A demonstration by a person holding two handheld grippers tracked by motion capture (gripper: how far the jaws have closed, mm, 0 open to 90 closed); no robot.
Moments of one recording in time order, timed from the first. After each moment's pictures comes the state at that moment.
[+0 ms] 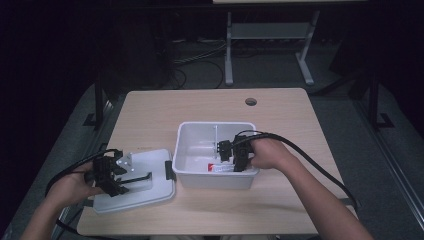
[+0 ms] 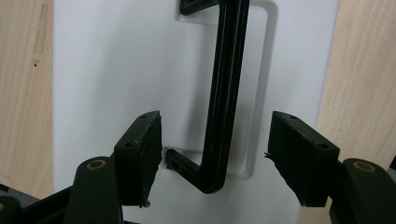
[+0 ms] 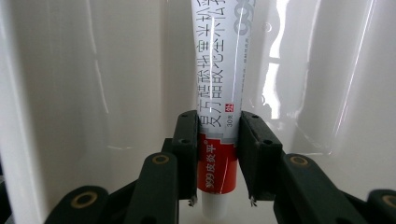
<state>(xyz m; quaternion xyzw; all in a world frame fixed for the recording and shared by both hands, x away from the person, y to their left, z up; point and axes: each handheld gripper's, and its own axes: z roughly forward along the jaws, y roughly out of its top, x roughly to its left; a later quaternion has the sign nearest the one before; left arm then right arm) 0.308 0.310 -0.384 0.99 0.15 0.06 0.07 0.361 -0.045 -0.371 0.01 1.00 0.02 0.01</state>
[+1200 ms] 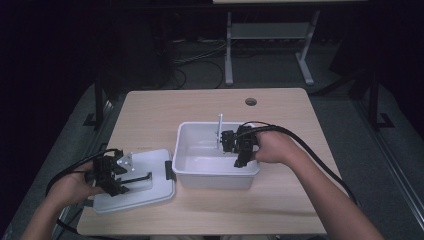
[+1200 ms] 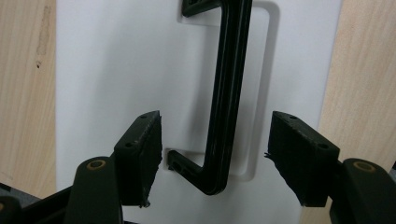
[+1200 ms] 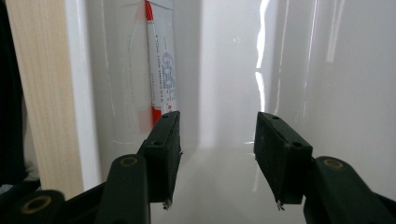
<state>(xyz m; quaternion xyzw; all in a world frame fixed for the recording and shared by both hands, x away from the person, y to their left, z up) 0.308 0.309 -0.384 0.99 0.15 0.06 0.06 0.361 -0.055 -0.333 0.02 1.00 0.05 0.04</state>
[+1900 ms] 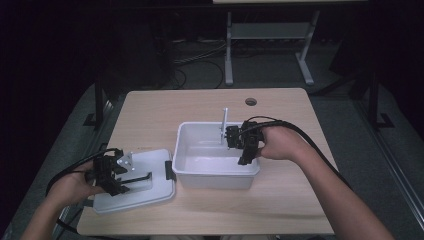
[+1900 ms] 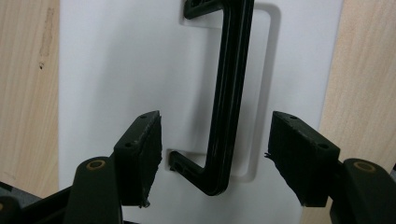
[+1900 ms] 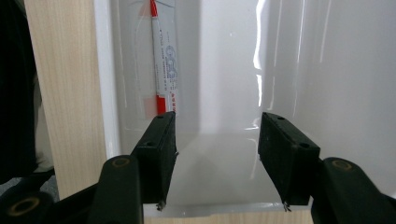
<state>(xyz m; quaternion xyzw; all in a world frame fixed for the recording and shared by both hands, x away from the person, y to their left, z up) 0.308 0.308 -0.383 0.98 0.15 0.07 0.07 0.359 -0.065 -0.313 0.02 1.00 0.05 0.04</state>
